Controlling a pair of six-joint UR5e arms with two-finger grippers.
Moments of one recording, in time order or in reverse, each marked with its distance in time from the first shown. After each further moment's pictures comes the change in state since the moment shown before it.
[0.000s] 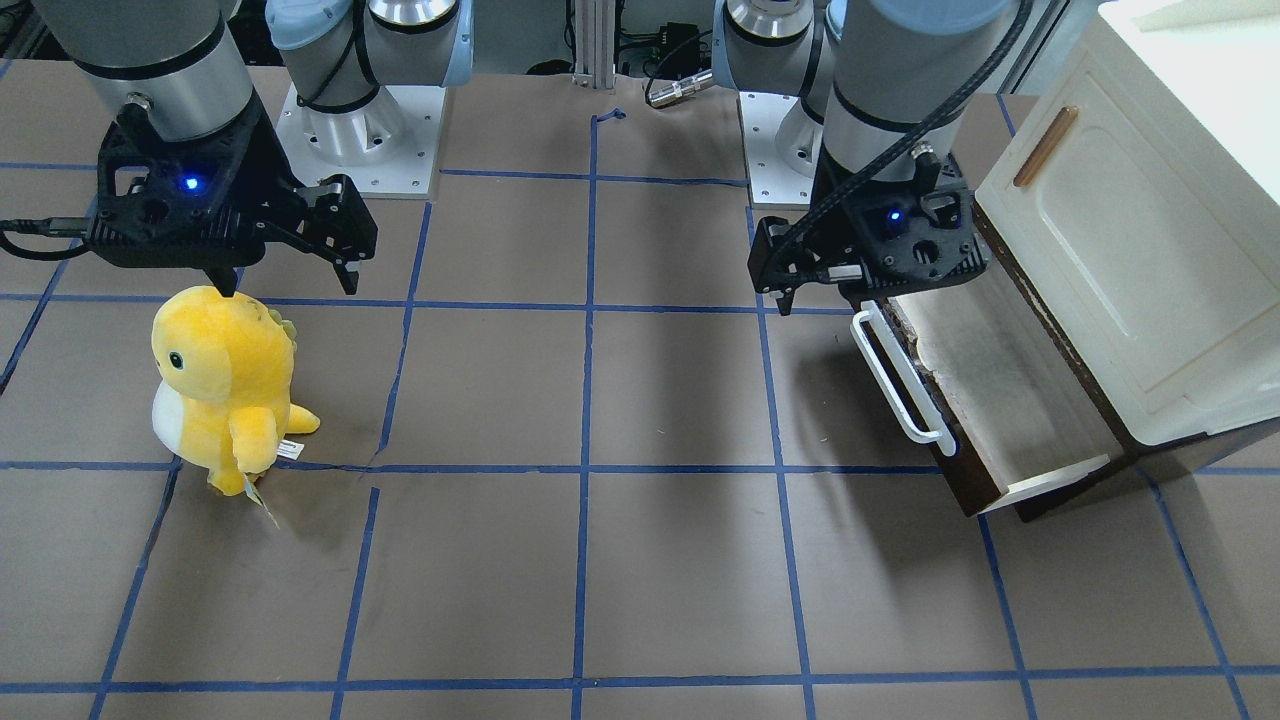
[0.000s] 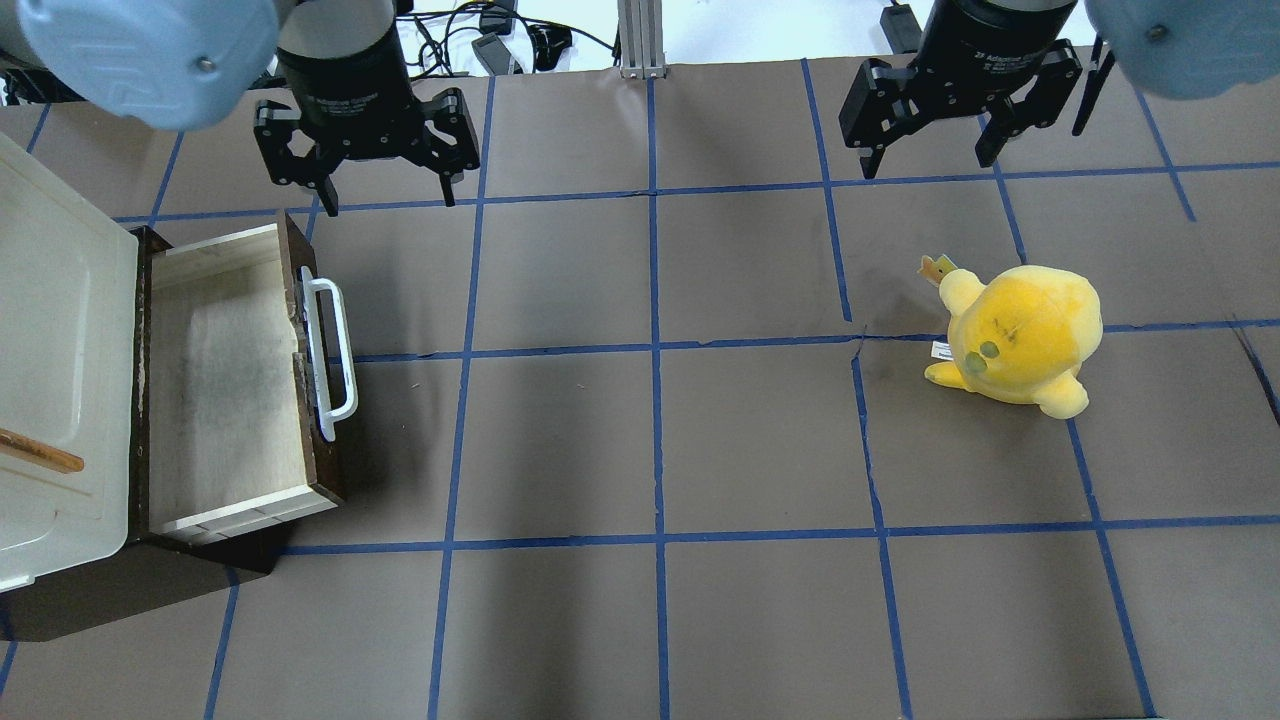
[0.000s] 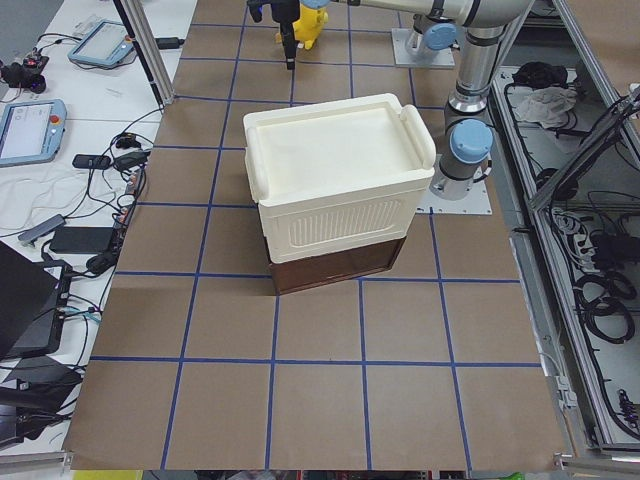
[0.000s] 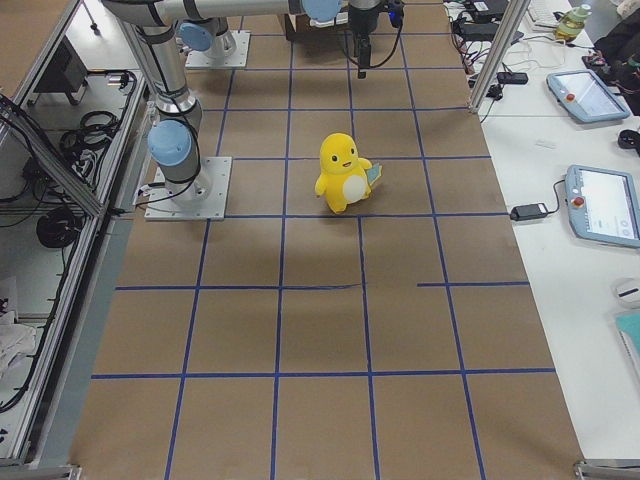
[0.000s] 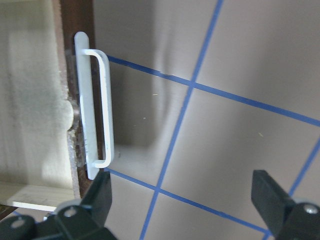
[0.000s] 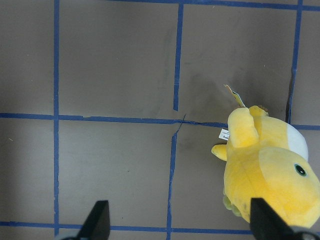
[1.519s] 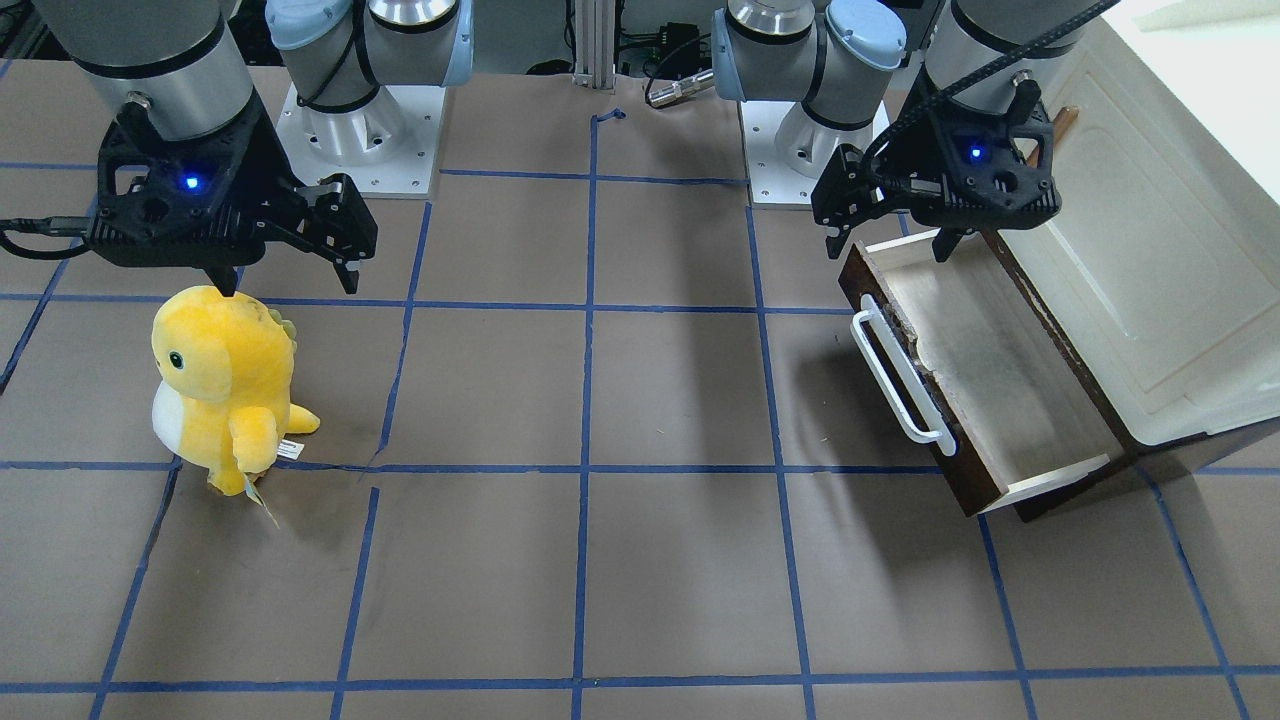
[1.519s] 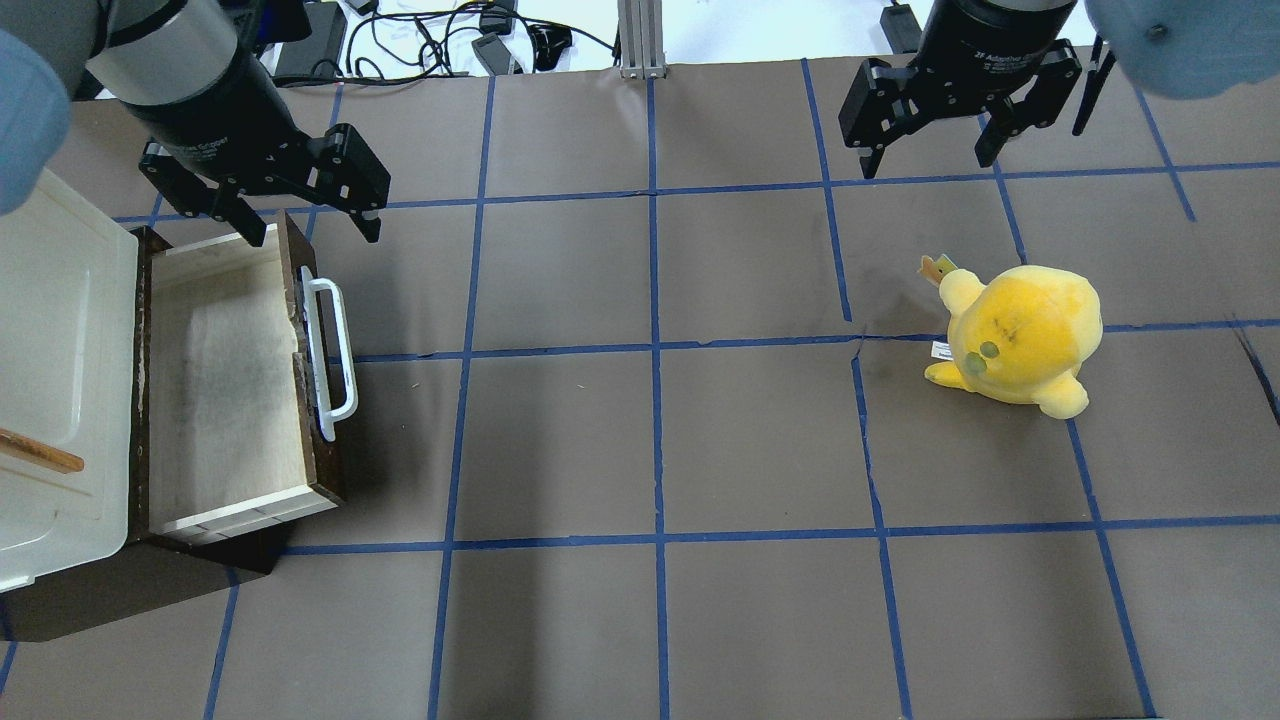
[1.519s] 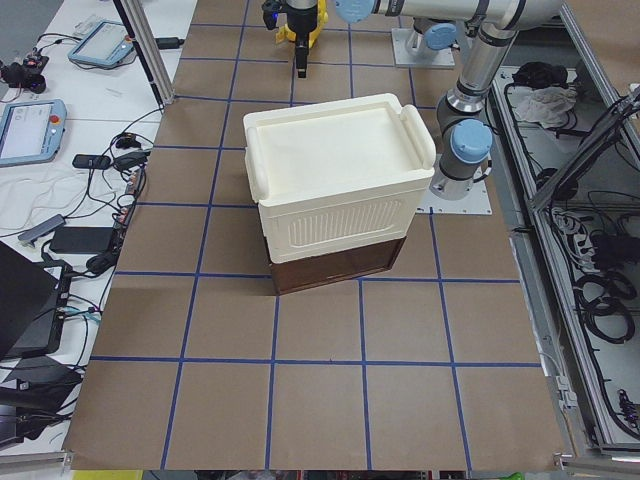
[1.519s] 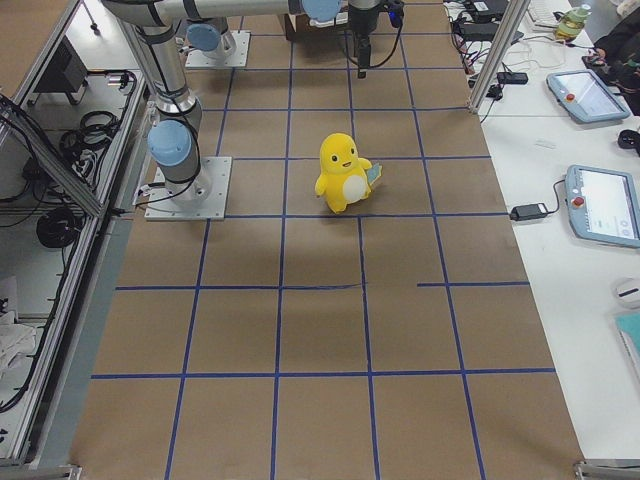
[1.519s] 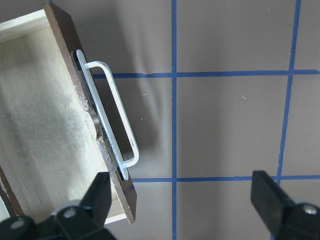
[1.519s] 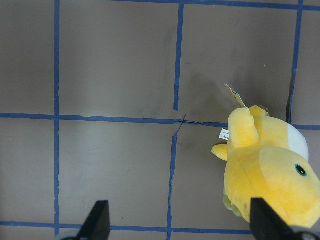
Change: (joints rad) left arm 0.130 0.151 -0.160 0.046 -0.114 0.262; right arm 0.000 0.000 0.000 0.000 0.001 0.000
